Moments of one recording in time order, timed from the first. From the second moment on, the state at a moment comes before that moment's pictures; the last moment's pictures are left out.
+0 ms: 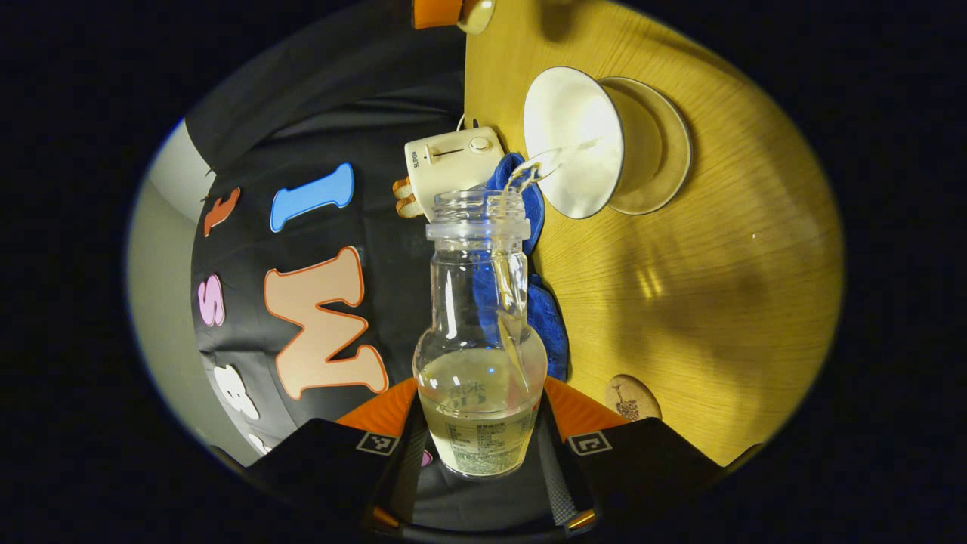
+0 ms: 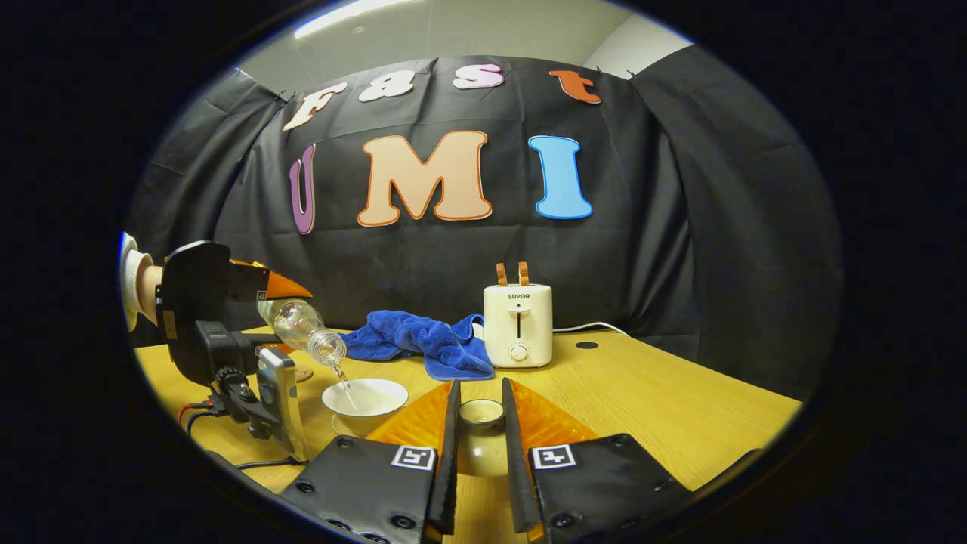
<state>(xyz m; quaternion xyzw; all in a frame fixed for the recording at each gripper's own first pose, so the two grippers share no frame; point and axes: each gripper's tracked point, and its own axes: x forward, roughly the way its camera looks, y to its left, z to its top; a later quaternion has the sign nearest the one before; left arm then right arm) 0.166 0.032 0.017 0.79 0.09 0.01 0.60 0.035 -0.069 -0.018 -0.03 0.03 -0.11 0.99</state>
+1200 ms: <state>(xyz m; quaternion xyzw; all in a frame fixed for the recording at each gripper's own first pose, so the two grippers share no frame) 0.176 0.014 0.064 0.86 0.03 0.03 0.51 0.035 -0.069 -0.020 -0.03 0.03 -0.11 0.99</state>
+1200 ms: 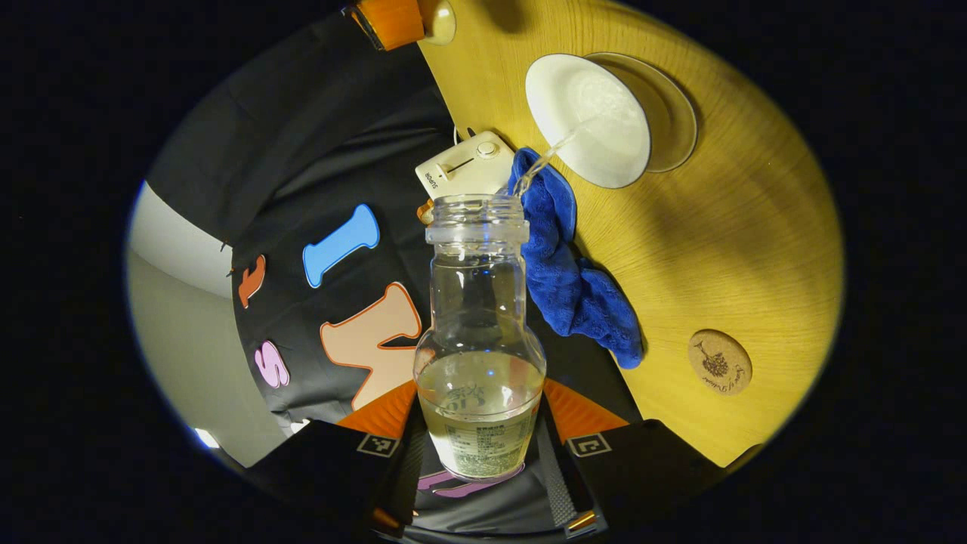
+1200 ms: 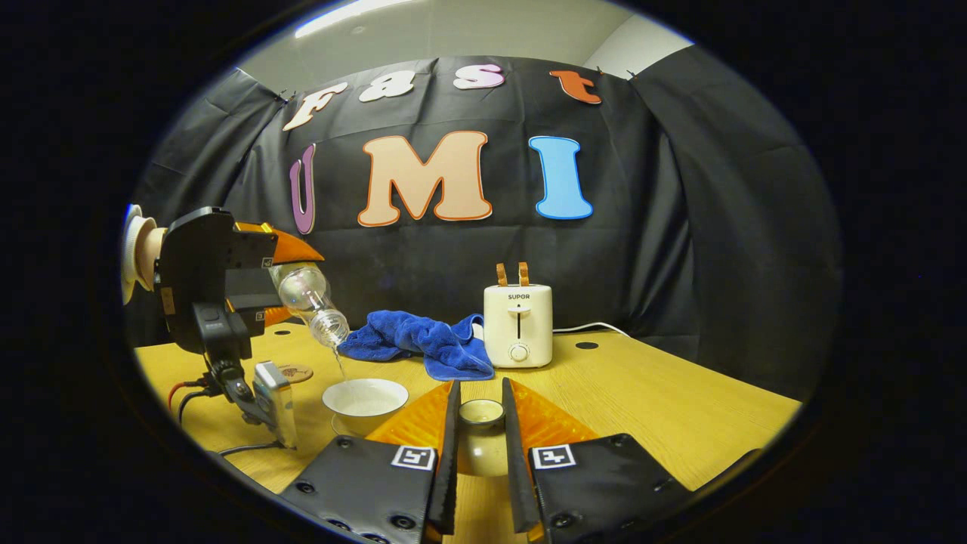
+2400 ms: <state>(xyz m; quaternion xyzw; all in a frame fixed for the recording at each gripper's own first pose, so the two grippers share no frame) 0.154 0.086 0.015 0.05 0.01 0.07 1.00 0.036 -0.069 -0.019 -0.03 0.03 -0.11 0.99</state>
